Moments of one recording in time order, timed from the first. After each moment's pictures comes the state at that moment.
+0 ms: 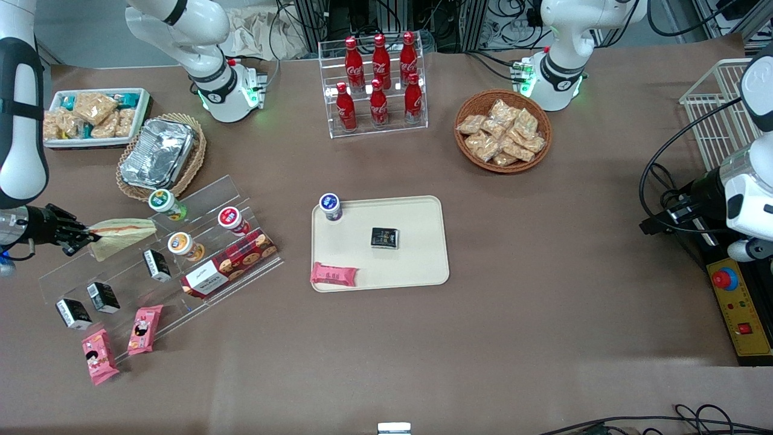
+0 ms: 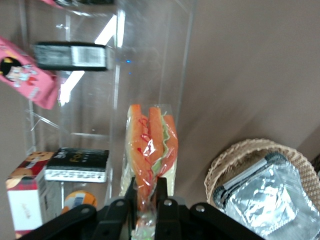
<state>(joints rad) -0.11 0.24 -0.23 -1.78 0.08 1.82 0.51</state>
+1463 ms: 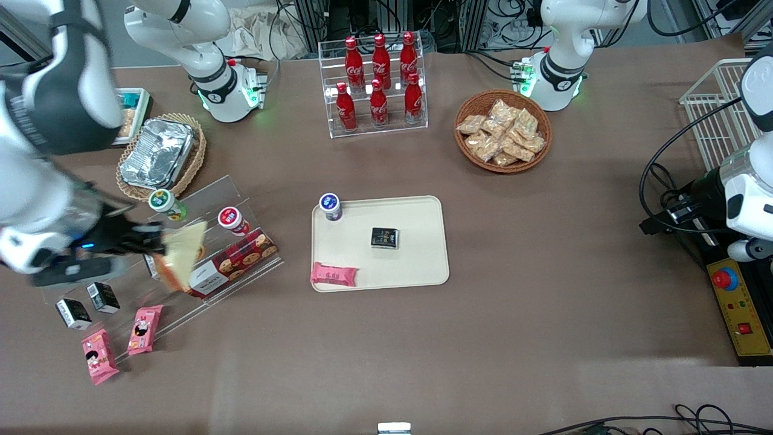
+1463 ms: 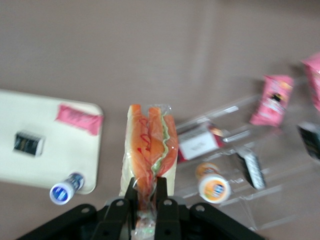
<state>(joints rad) 0.17 0.24 0.01 -1.44 0.08 1.69 -0.07</state>
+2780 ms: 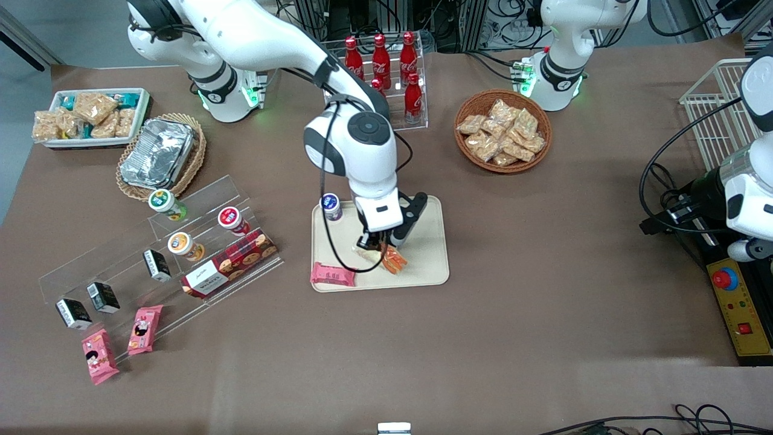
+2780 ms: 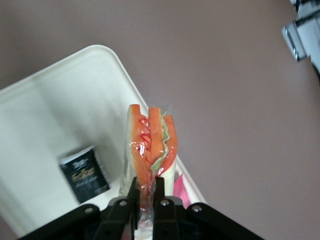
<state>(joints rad) 0.76 0.62 0.01 -1.44 -0.29 2.24 -0.17</state>
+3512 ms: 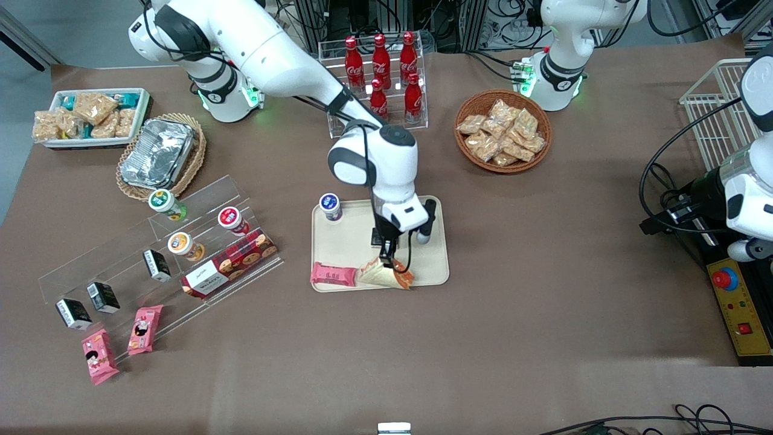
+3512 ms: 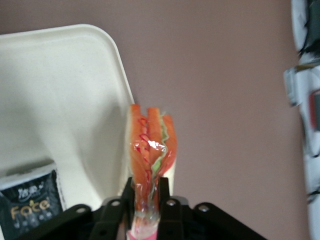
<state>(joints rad) 0.79 0.75 0.00 -1.44 -0.53 2.38 -0.12</state>
